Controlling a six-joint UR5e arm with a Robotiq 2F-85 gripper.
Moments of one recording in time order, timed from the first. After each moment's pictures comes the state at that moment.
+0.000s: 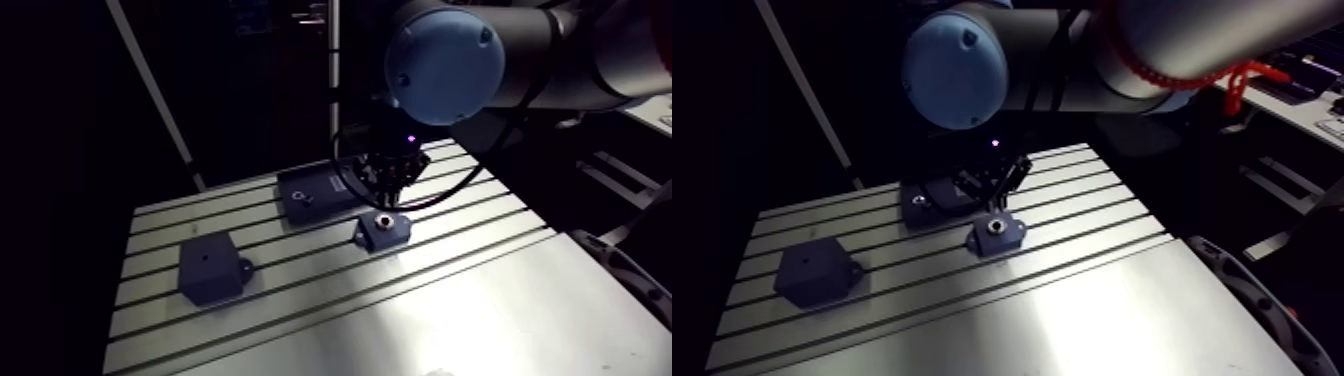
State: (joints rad) arm -0.36 -1.26 1.91 -2.15 -1.61 -1.92
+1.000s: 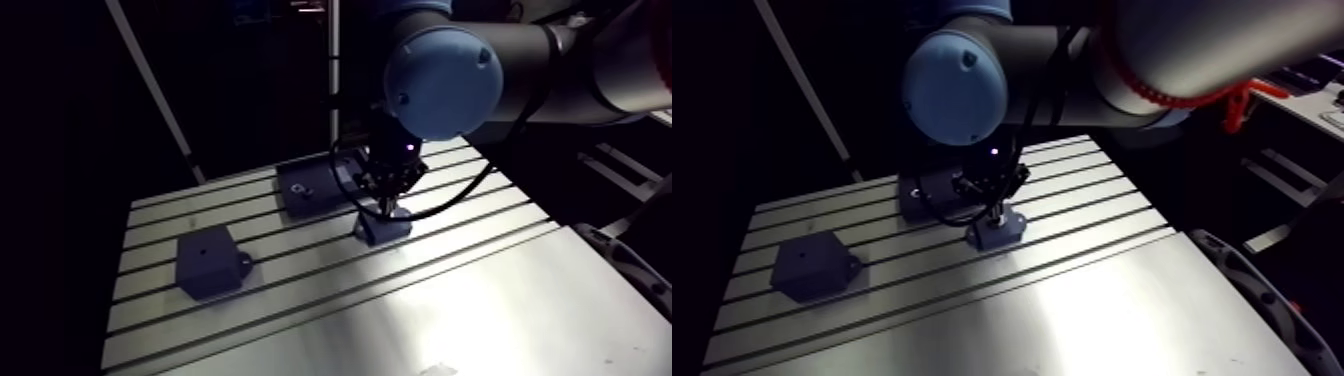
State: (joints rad) arm -0.36 -1.23 1.94 -2.19 -1.61 -1.92
